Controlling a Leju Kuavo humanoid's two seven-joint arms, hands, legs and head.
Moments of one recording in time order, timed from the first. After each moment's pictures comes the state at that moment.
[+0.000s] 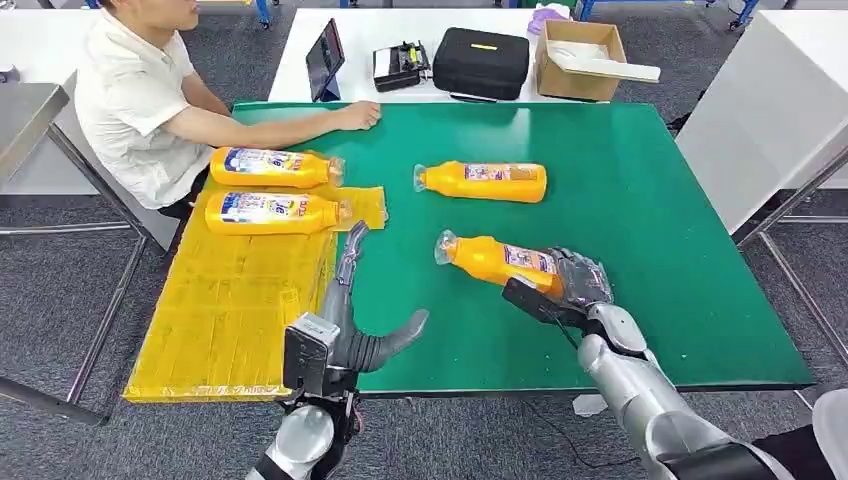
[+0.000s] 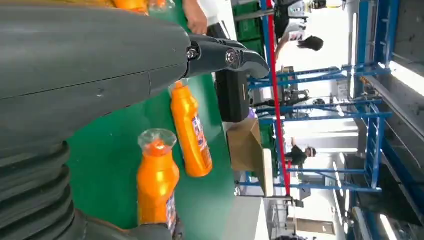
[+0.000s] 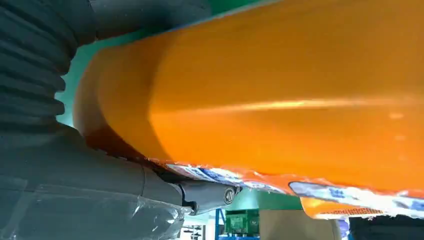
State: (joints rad) left arm -0.21 -0.25 -0.68 -1.28 0.03 0.37 -0.43; right arm -0.49 -0.22 0.36 -0.56 0.96 -0.16 -0.18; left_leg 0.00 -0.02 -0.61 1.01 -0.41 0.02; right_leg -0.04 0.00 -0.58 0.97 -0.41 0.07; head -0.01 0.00
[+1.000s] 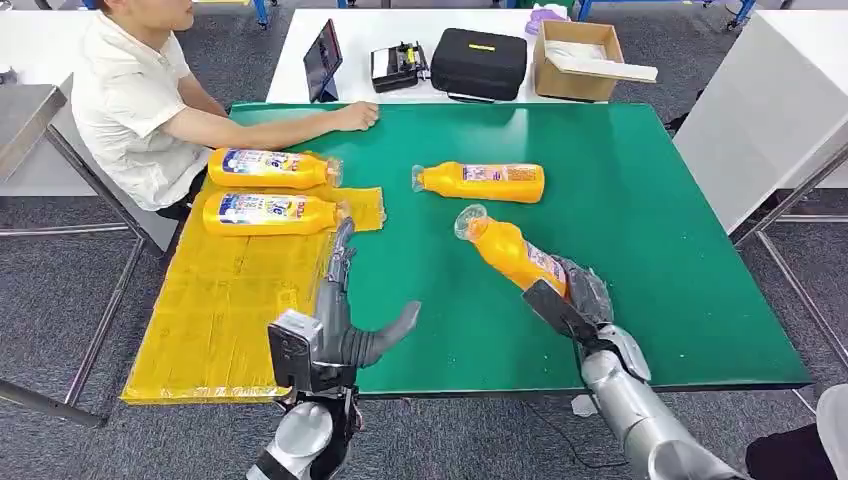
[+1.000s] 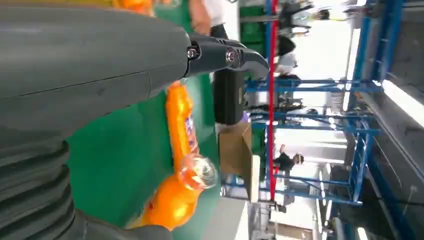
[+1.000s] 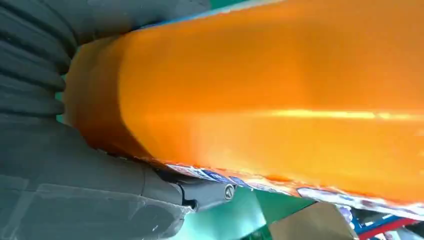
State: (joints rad) left arm -0.21 -0.26 -0.68 -1.27 0.20 0.36 -0.47; right arm -0.37 -0.18 0.26 -0.72 0.62 -0.15 -0.42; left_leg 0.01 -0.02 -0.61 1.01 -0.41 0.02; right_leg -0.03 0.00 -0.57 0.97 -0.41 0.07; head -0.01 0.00
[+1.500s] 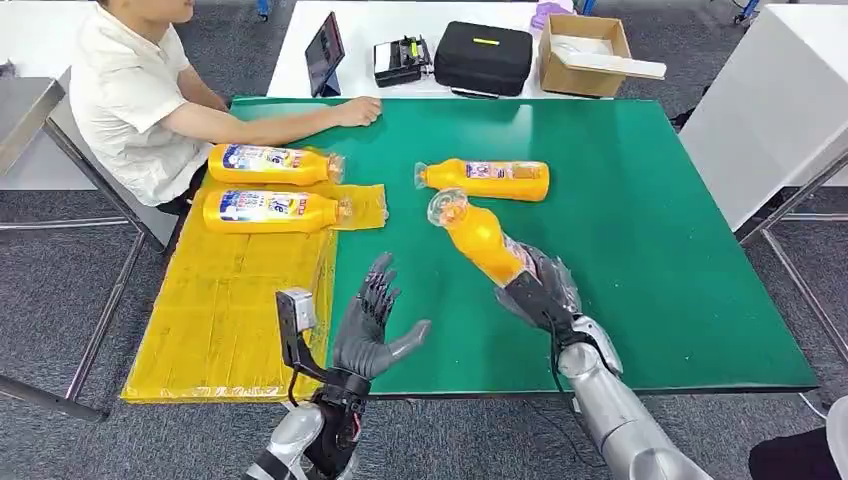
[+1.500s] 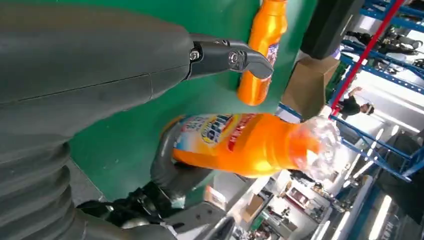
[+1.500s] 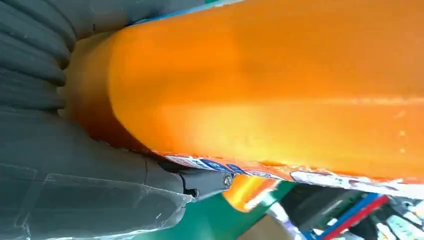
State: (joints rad) left arm -0.22 -0.25 -0.67 -1.17 0.56 0.11 -0.31; right arm -0.35 -0.13 0.28 -0.89 0.51 -0.08 -0.46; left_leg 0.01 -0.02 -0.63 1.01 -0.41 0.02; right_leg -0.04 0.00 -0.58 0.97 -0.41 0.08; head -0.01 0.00
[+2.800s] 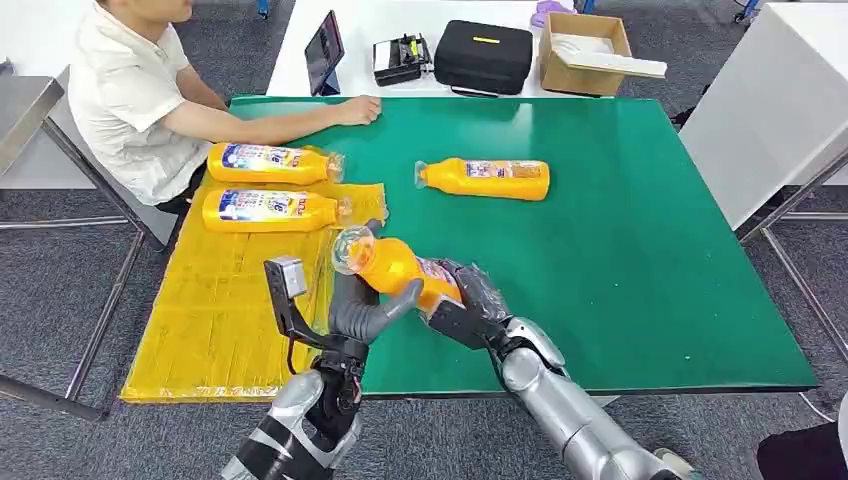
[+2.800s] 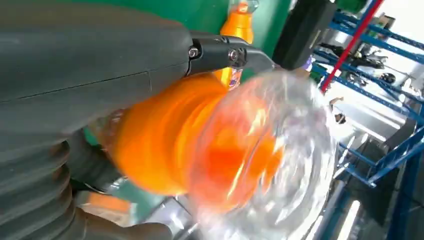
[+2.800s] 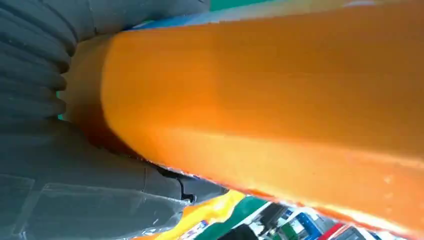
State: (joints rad) left arm -0.34 -0.29 -0.61 -1.10 0.64 0.12 -0.32; right arm -0.38 -0.04 0.58 -0.92 0.55 -0.04 -0.46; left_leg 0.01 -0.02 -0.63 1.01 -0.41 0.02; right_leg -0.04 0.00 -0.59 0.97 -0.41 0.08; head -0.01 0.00
